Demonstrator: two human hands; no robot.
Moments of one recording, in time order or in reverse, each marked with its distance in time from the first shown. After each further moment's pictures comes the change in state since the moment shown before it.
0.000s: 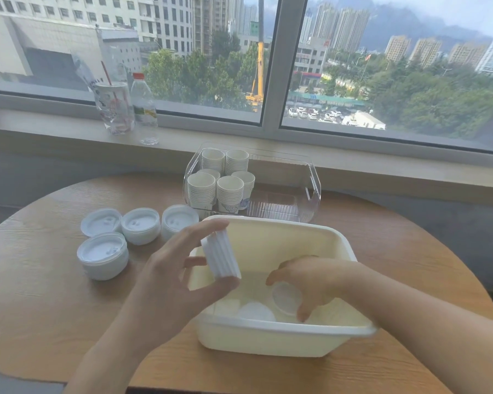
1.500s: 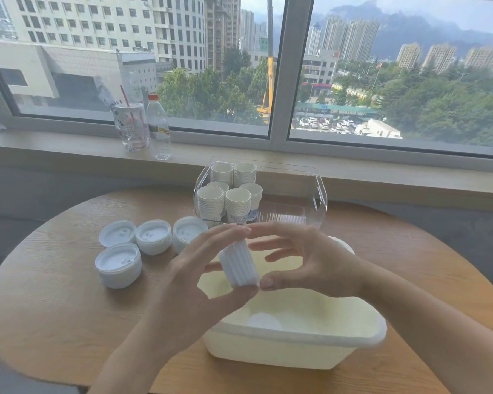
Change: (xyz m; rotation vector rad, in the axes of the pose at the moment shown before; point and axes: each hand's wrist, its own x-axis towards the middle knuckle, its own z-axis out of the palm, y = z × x) left_hand 0.006 0.018 0.009 0.017 0.010 0.183; right_hand -0.066 -0.035 -0.049 0.989 0.634 -0.409
